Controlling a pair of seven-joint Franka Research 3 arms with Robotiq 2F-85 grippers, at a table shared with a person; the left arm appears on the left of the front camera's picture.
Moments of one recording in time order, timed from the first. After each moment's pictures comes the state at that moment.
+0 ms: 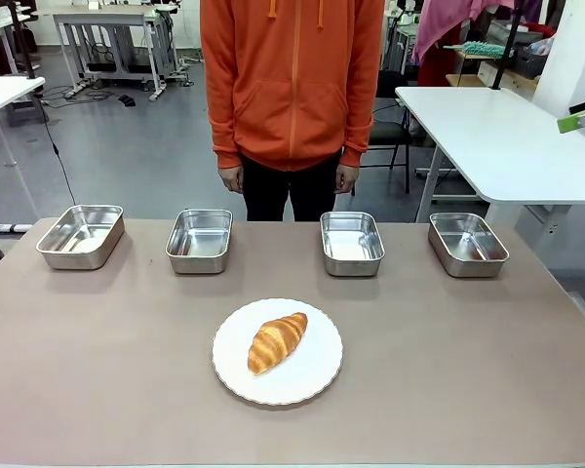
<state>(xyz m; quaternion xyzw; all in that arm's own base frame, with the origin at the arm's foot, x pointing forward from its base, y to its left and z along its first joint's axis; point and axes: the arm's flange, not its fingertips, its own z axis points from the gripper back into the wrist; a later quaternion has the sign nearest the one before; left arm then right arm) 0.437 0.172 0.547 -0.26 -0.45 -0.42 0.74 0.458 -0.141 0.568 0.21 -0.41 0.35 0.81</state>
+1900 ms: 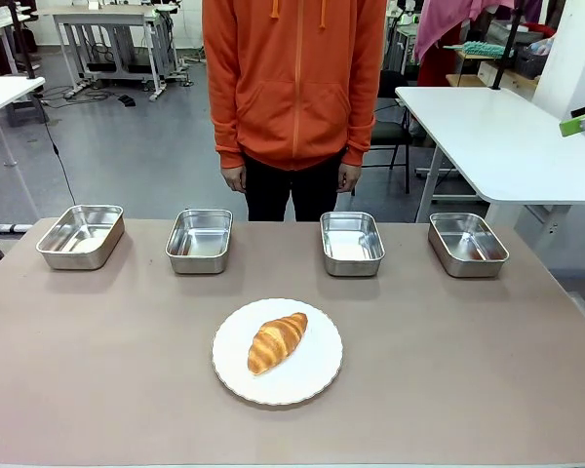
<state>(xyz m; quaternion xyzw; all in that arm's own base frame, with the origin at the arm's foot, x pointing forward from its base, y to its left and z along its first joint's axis) 0.440 0.171 0.542 -0.27 -0.44 -0.41 0.75 0.459 -0.146 0.565 0.21 -0.41 0.34 0.82</state>
